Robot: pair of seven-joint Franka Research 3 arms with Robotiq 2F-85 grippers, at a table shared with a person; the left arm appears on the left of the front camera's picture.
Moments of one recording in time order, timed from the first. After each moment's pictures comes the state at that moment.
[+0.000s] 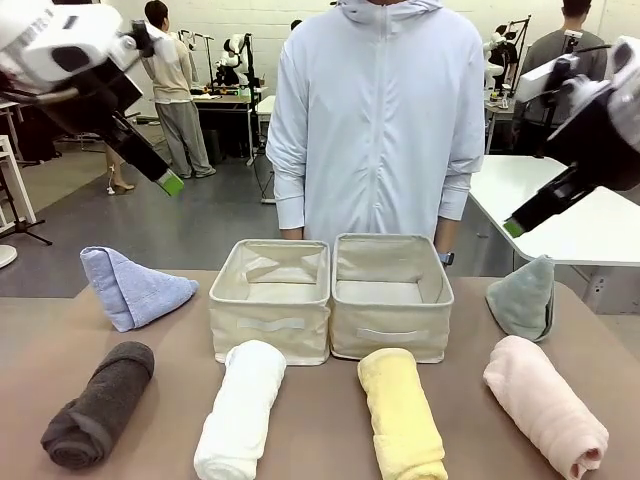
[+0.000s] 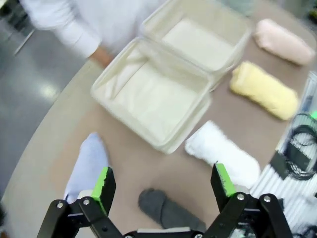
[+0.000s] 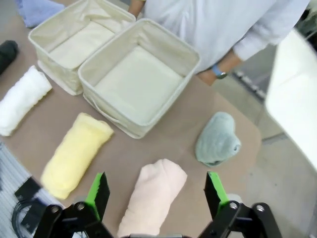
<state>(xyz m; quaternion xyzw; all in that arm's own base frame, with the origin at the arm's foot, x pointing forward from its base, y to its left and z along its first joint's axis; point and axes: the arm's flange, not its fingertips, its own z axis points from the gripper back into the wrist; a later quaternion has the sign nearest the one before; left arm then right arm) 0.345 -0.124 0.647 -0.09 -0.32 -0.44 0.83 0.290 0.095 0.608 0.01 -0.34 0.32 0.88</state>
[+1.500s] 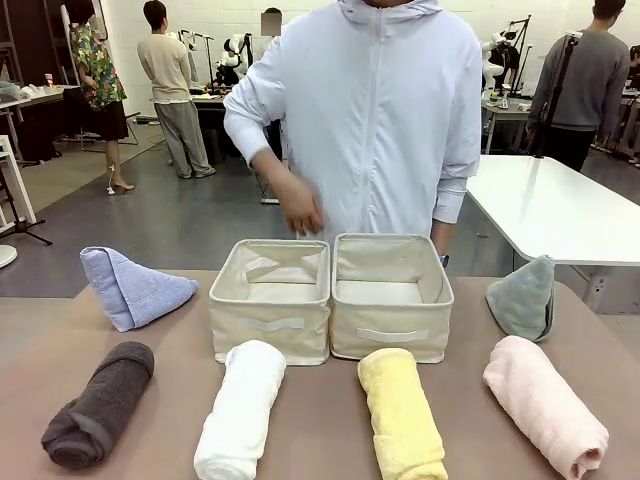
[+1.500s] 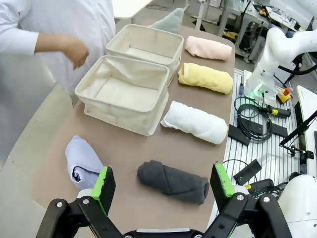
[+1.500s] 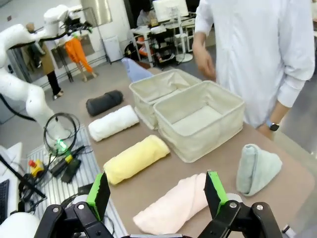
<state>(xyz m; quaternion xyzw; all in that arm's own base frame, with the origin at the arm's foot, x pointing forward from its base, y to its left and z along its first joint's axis) 0.348 0.150 0.636 -0.29 -0.35 -0.50 0.74 0.250 -0.181 0.572 0.35 -0.44 0.38 0.73</state>
